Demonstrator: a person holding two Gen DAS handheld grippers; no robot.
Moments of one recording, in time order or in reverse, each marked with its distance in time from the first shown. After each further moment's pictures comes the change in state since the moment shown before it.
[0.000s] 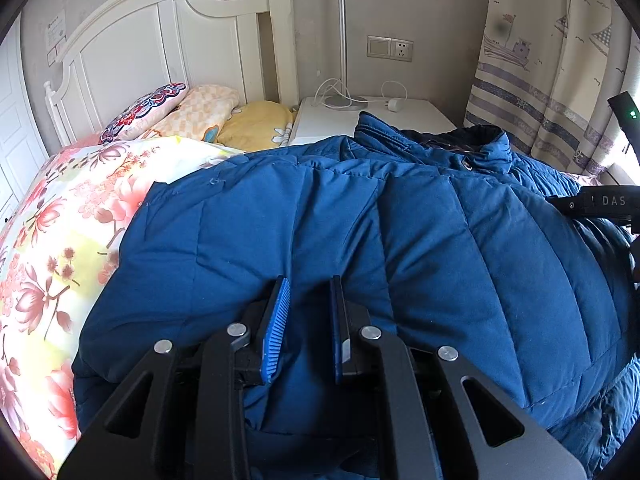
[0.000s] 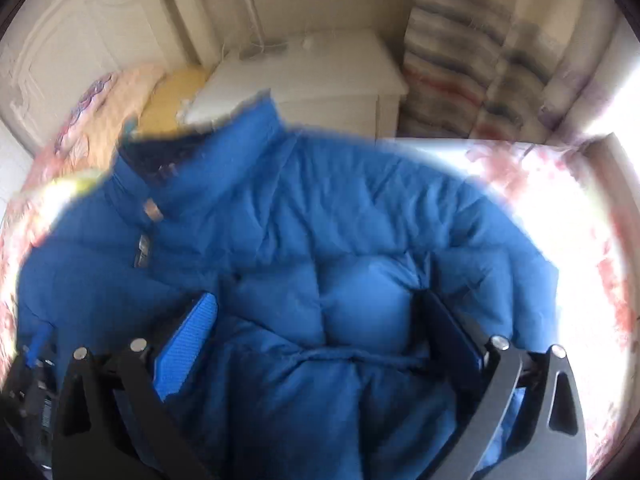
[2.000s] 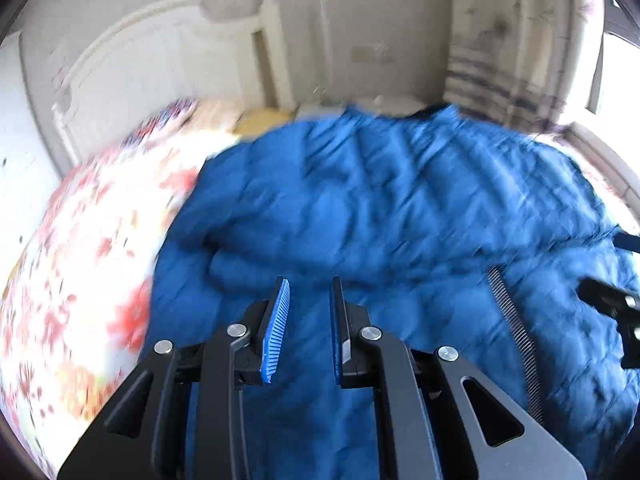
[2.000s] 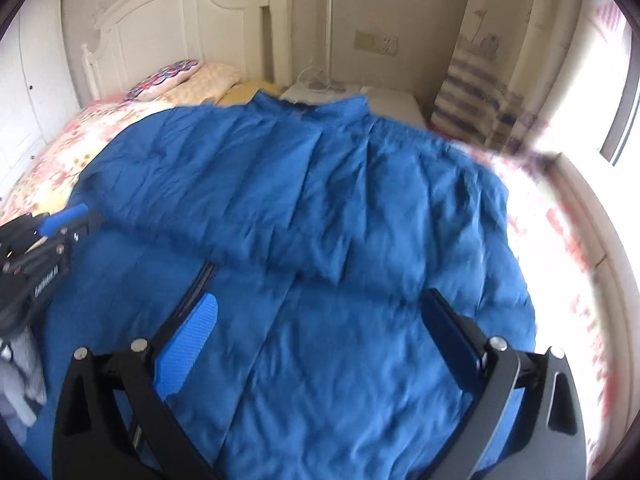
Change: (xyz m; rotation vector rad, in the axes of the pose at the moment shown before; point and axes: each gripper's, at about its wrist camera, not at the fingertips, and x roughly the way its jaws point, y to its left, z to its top) left arm -0.095 0.005 -0.089 0.059 0.002 0.039; right arm -0.121 0.058 -0.196 -0.234 -0.190 0.007
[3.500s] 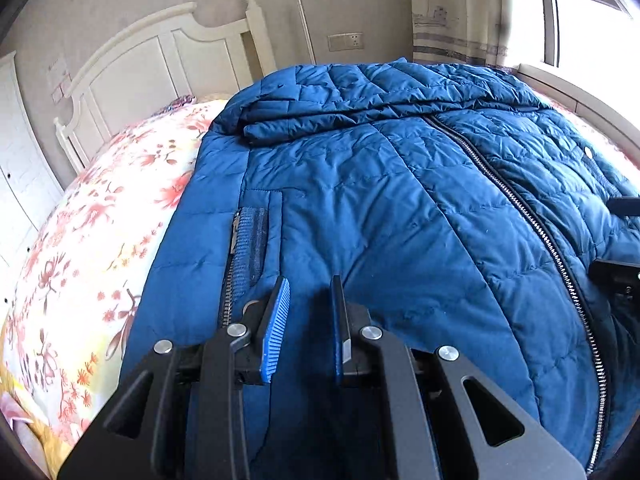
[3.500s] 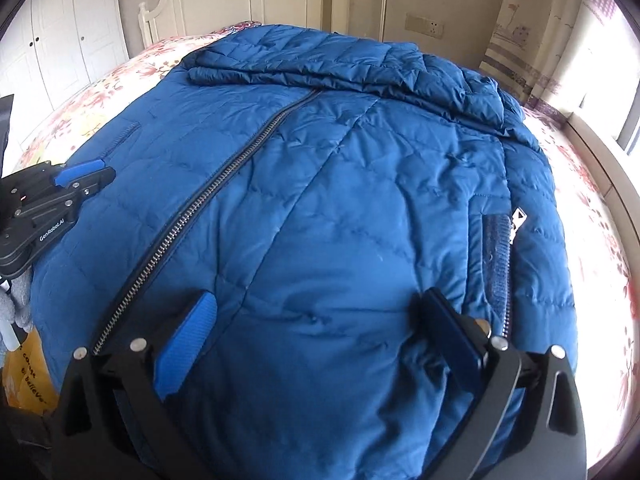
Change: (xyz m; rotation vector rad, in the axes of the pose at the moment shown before) left arm -0.096 0.005 -0.141 0.103 -0.044 -0.031; right arm -0.069 0.033 -0.152 -0.121 0.035 0.086
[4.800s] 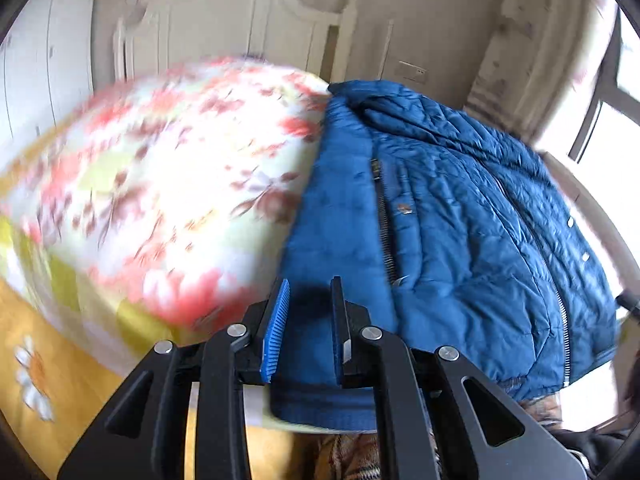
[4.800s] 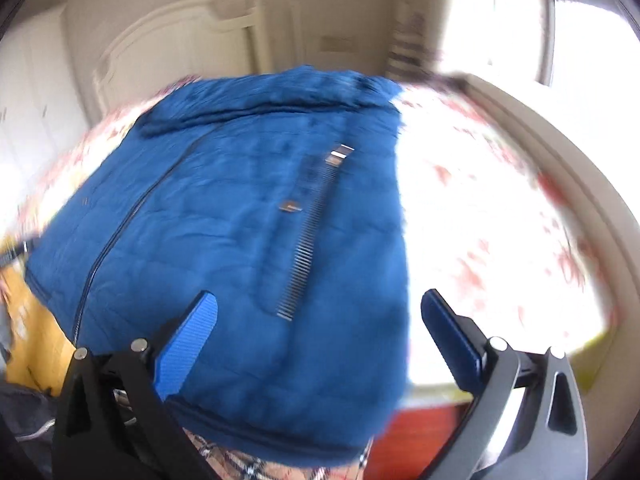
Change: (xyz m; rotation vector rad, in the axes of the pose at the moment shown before) left arm -0.082 0.122 -0.097 -0.388 -0.023 -0.110; right arm -0.094 -0.090 -0.099 0.282 -0.141 -0.064
